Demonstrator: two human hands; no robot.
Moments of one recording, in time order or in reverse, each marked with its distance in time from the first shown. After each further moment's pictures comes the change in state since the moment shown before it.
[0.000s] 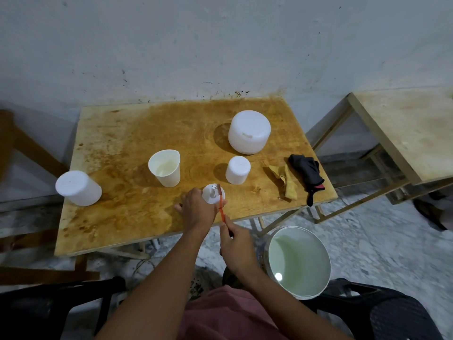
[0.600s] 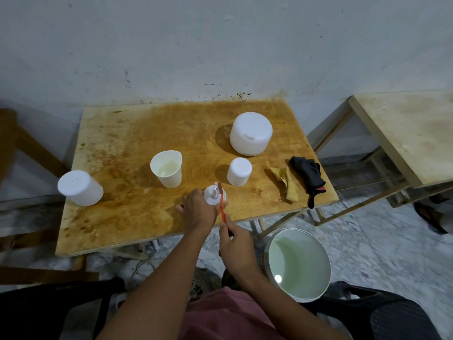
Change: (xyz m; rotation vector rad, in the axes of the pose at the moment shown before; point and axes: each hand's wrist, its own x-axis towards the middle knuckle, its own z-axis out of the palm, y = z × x) left_hand -0.002 0.003 -0.005 0.000 -0.011 0.003; right_hand 0.001 -0.001 0.006 -0.004 0.003 -0.028
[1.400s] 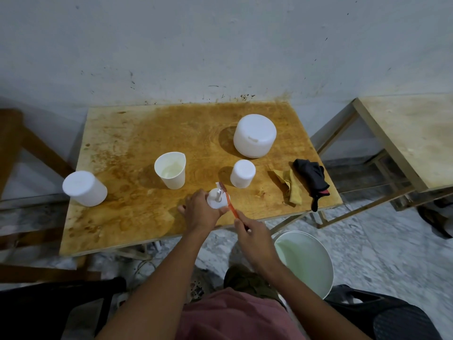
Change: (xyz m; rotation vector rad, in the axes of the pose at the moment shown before) left_hand 0.003 -0.005 -0.007 0.003 -0.083 0.040; right_hand 0.017 -0.006 -0.044 -0.166 -0.039 -0.062
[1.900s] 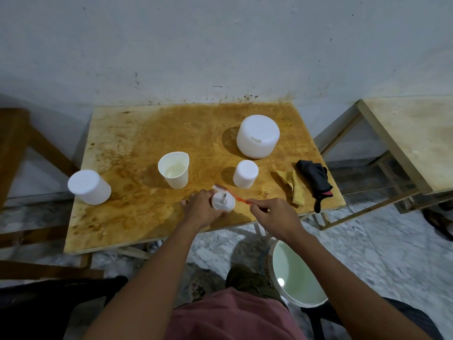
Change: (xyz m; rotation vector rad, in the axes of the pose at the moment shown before) left_hand 0.016 -0.002 -0.023 0.165 -0.327 0.110; right_hand 0.045 -0.006 -0.056 -0.352 -0.070 -0.099
